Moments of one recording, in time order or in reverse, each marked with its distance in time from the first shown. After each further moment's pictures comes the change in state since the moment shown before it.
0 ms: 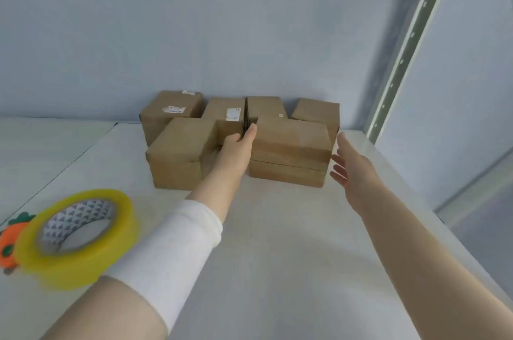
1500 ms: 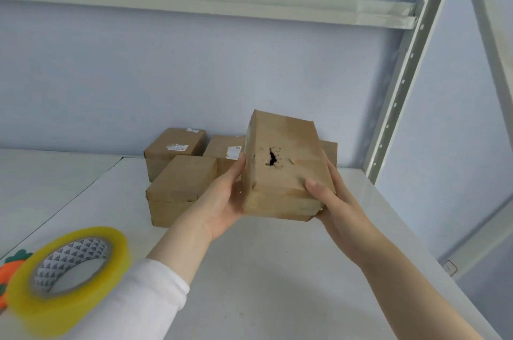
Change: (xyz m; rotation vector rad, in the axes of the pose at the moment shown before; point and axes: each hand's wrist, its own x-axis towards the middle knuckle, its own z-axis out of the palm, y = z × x) left_hand -0.040 0.019 -0.025 -0.571 -0.546 0.072; right_hand -0.045 -0.018 0.003 0.052 -0.621 -0.459
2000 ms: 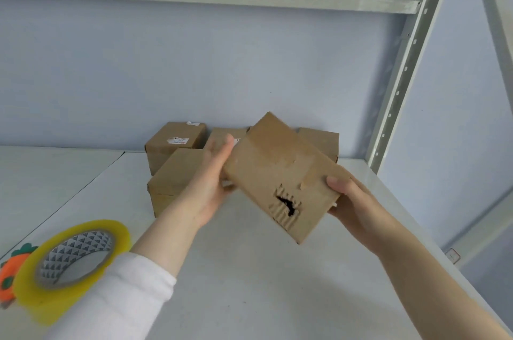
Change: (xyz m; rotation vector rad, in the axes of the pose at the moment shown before) left_hand -0.011 0.013 -0.007 0.118 0.192 0.149; right_hand -0.005 0.006 -0.027 0.027 0.016 0.138
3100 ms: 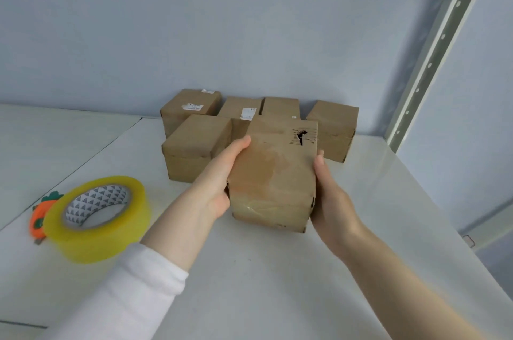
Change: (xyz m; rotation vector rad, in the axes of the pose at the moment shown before) left_hand -0.037 -0.018 0.011 -0.079 0.265 -0.283; right_hand -0.006 0.041 0.057 0.280 0.015 0.116
